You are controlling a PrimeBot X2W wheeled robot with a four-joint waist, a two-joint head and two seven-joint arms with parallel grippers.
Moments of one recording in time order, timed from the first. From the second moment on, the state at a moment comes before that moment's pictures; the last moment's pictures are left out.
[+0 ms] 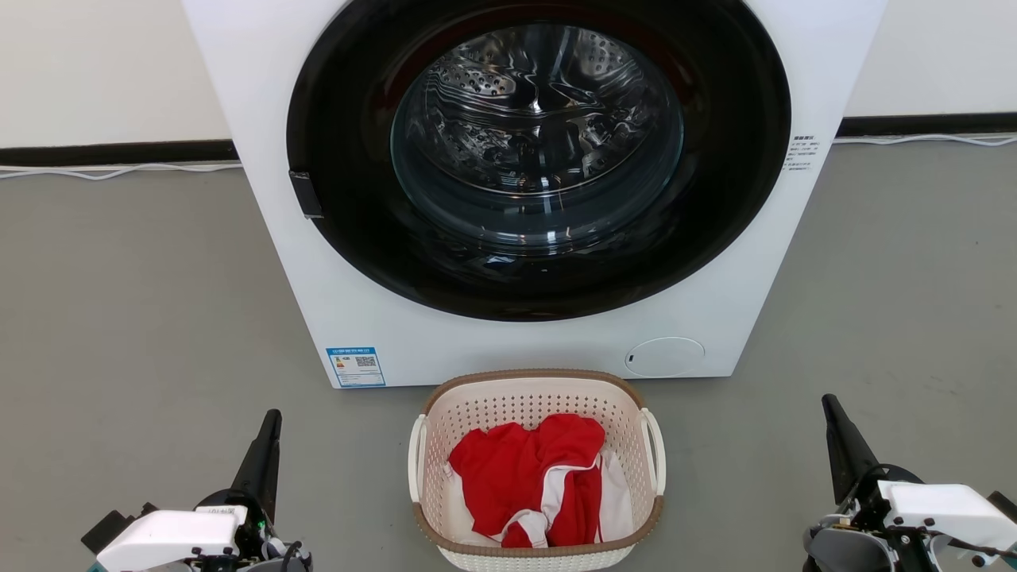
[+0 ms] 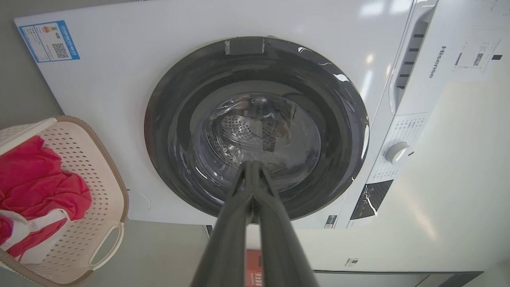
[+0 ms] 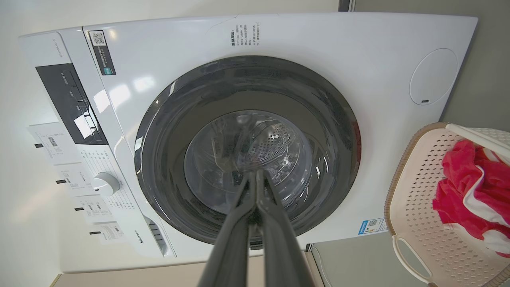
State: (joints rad) left arm -0.05 0.04 0.08 0.27 -1.60 -0.12 0.11; right arm -0.07 -0.04 -0.13 0.27 1.60 0.12 0.11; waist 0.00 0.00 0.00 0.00
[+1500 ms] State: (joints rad) left arm -0.05 0.04 0.08 0.28 -1.60 -0.11 0.11; right arm -0.06 -0.04 -0.13 0.28 1.60 0.12 0.11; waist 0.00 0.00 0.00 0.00
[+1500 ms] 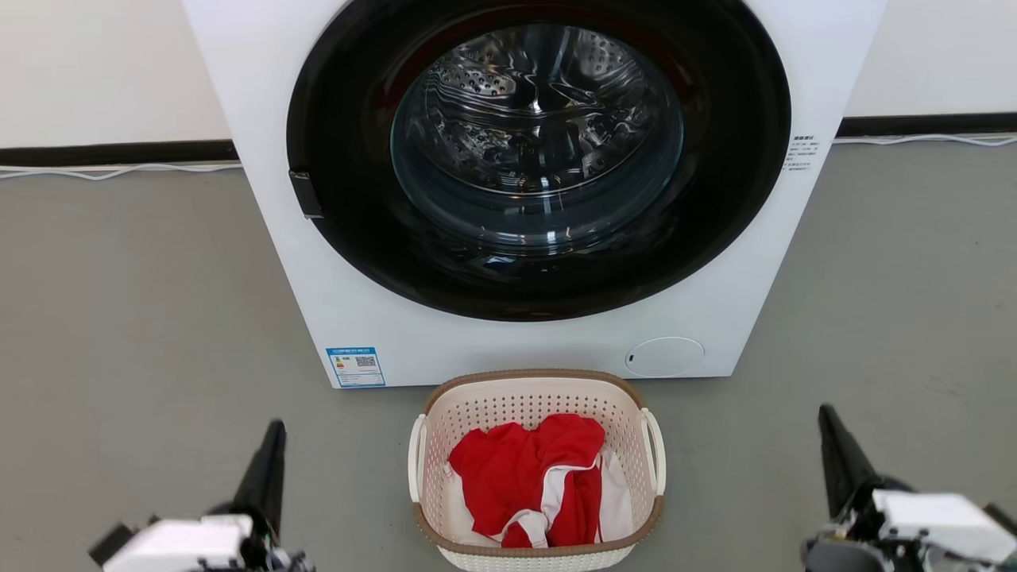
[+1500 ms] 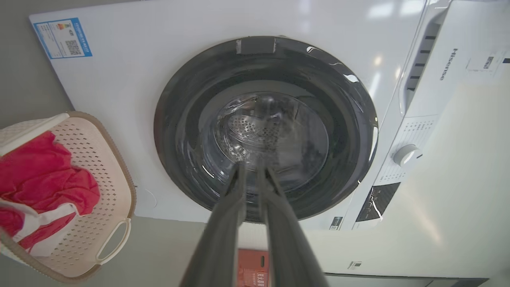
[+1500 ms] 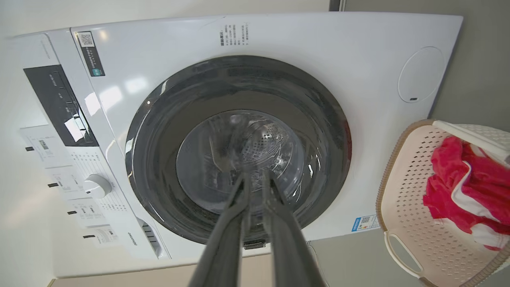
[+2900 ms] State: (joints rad) left arm 0.00 0.03 0.02 0.33 -1.35 -0.11 -0.01; right arm -0.02 -0.03 -0.08 0.28 1.19 0.12 0.00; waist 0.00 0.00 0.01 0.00
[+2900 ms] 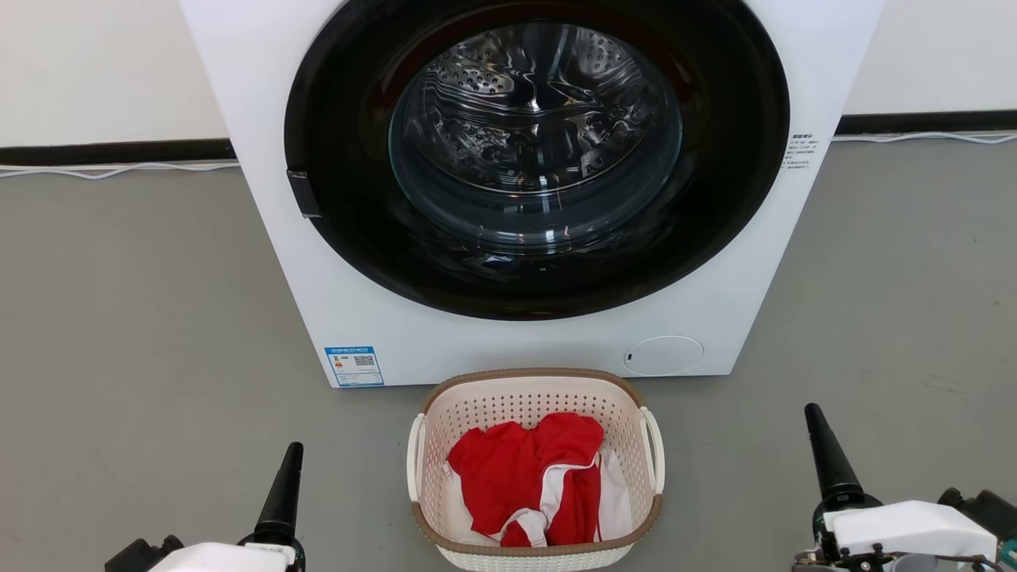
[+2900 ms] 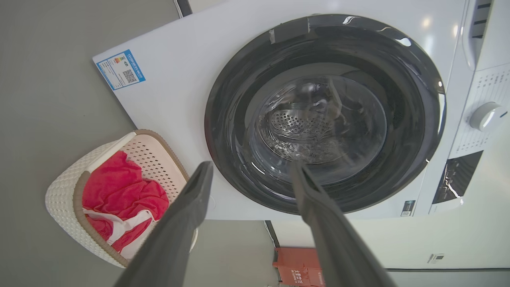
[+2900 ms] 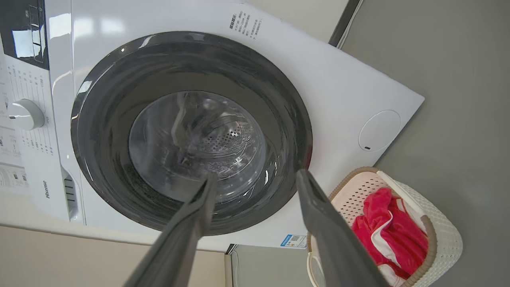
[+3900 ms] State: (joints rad) left arm 0.00 0.03 0.00 0.32 -0.95 -0.08 -0.09; right arm -0.03 -0.07 -0.02 0.29 0.76 0.12 -0.08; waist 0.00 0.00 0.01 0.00
